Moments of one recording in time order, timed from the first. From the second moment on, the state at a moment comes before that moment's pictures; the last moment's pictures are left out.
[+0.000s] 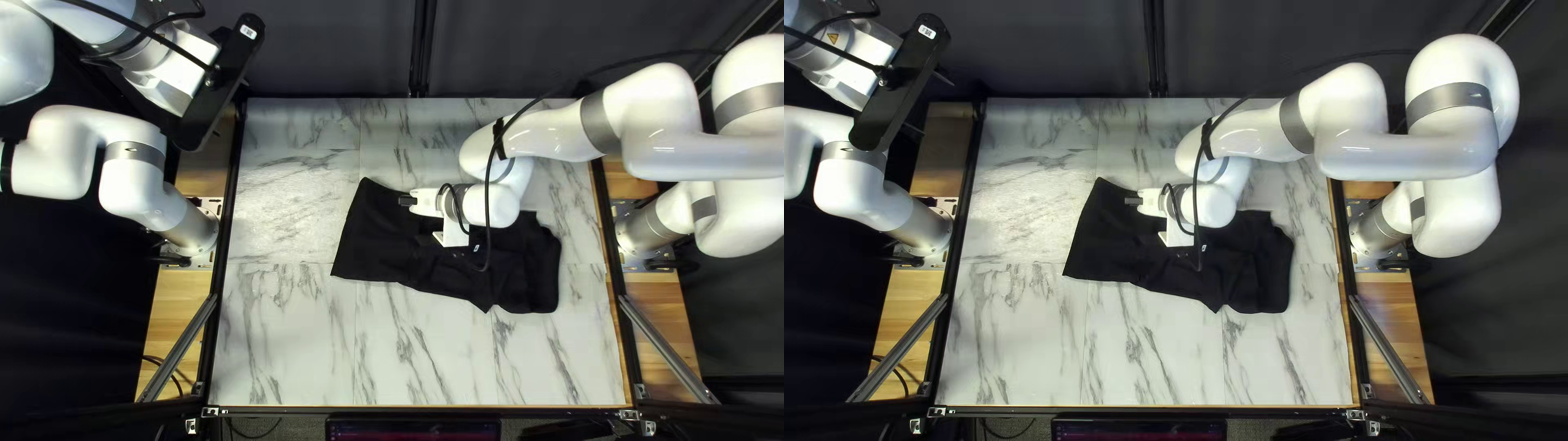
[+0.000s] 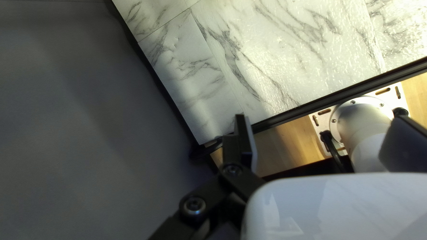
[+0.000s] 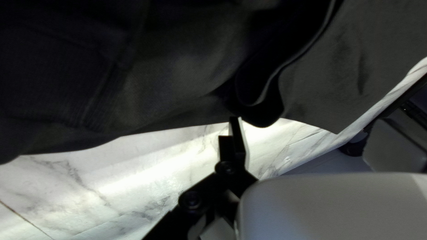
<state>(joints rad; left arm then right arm) 0.09 -0.95 -0.97 0.16 1.71 0.63 -0.09 0.33 -0.92 -1.60 0.32 -0.27</state>
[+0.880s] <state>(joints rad) 0.09 -0.95 -0.97 0.16 1.71 0.63 -0.05 0.35 -0.94 -1.56 0.33 -0.29</state>
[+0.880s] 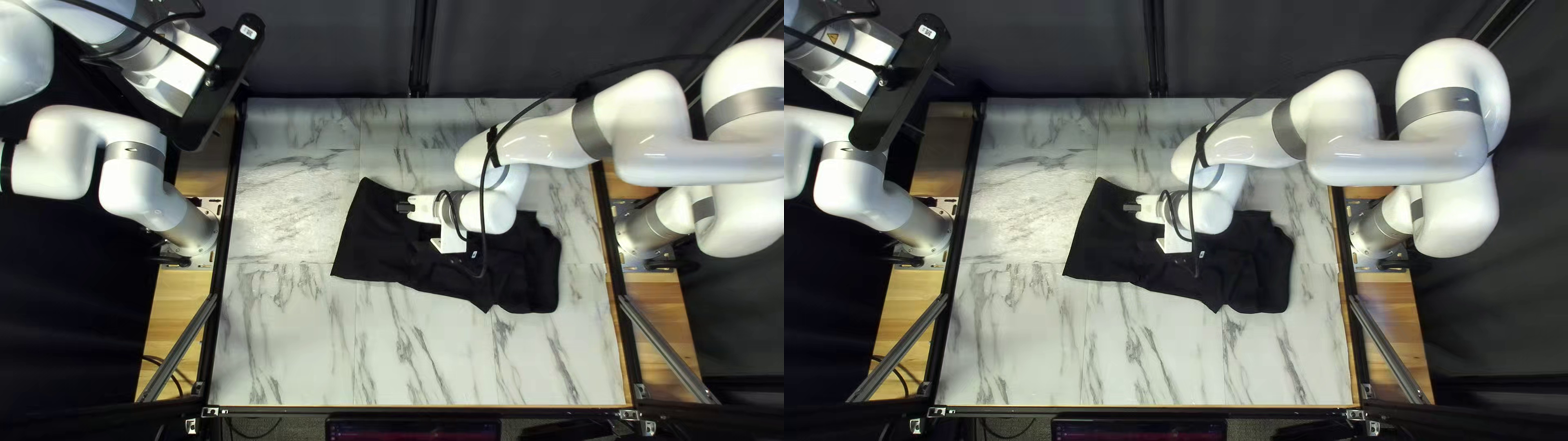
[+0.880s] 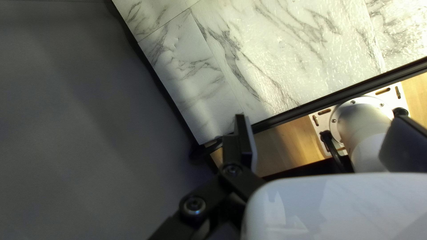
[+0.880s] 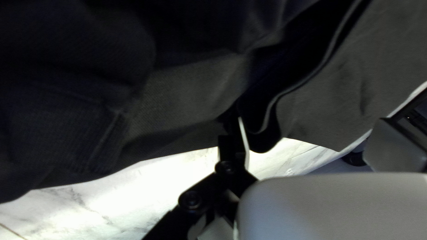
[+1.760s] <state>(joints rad) 0.09 -0.95 -0.97 0.16 1.71 0.63 -0.06 0.33 -0.92 -1.55 0.32 -0.30</state>
